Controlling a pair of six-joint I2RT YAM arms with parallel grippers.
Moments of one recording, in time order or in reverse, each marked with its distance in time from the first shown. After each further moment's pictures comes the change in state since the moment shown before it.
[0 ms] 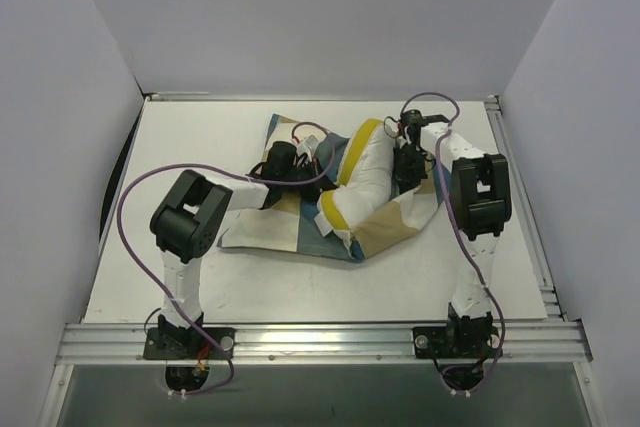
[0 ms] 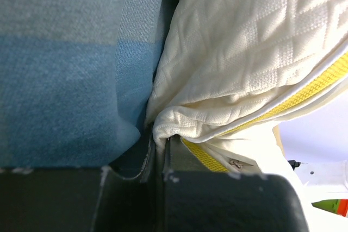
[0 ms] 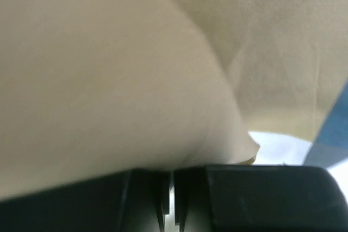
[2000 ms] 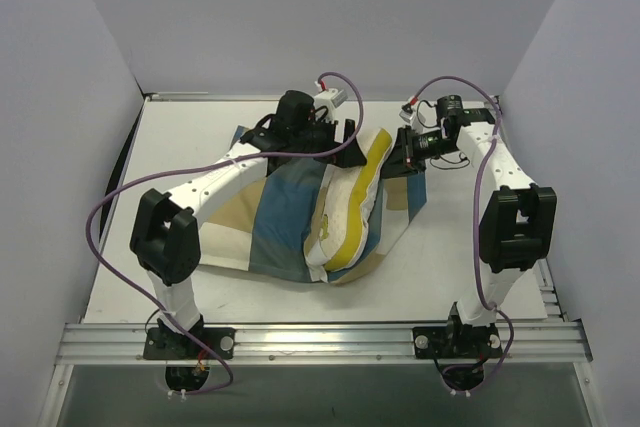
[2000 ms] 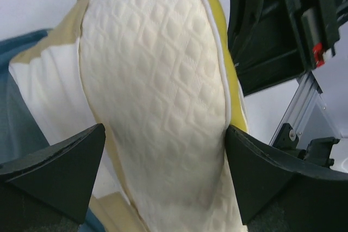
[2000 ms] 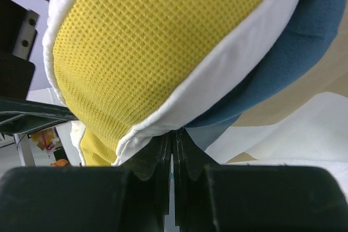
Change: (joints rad) left arm -0.094 -0.230 0.432 -0.614 -0.157 0.468; right arm -0.097 -0.337 -0.096 -0.079 -0.956 -0.103
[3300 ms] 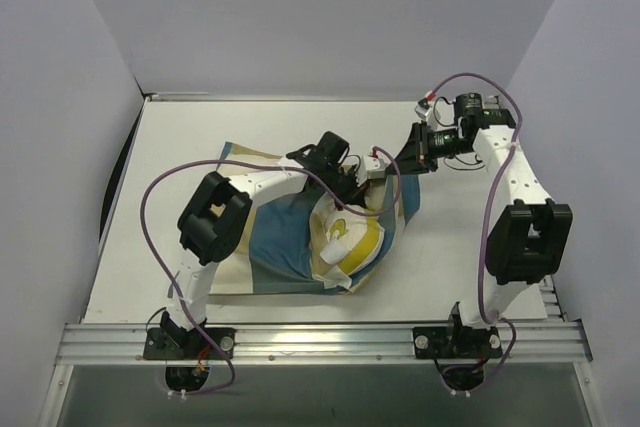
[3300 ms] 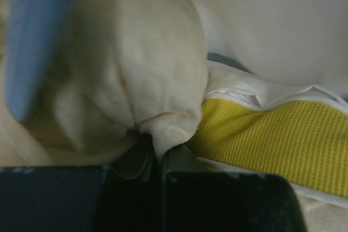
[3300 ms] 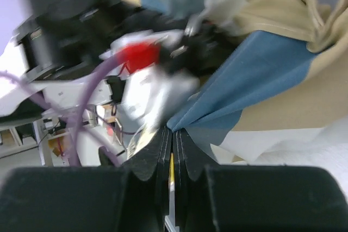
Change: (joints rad) left arm -0.106 0.305 0.027 -0.097 0.256 0.762; right arm -0.068 -0.072 -0.021 -0.051 -0.072 0.029
